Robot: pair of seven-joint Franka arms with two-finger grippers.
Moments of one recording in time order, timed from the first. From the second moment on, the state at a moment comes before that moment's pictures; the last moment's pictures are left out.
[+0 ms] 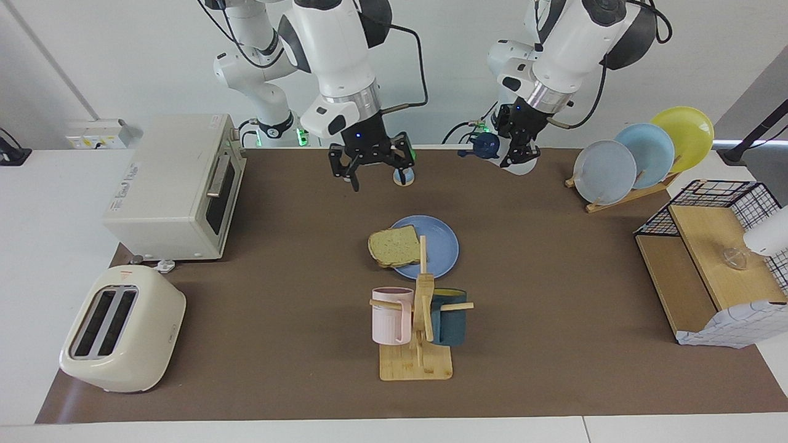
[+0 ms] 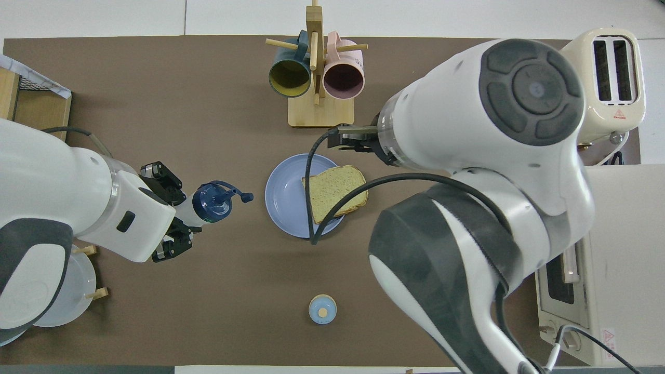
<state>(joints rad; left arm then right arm) -0.66 -0.18 0.24 -1.89 -0.12 1.70 1.00 0.39 0.18 0.08 -1.47 0.06 1.82 0.50</state>
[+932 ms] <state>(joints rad) -0.67 -0.14 0.01 -1.89 0.18 1.71 0.75 0.01 0.02 0.02 -1.51 0.01 1.42 0.03</state>
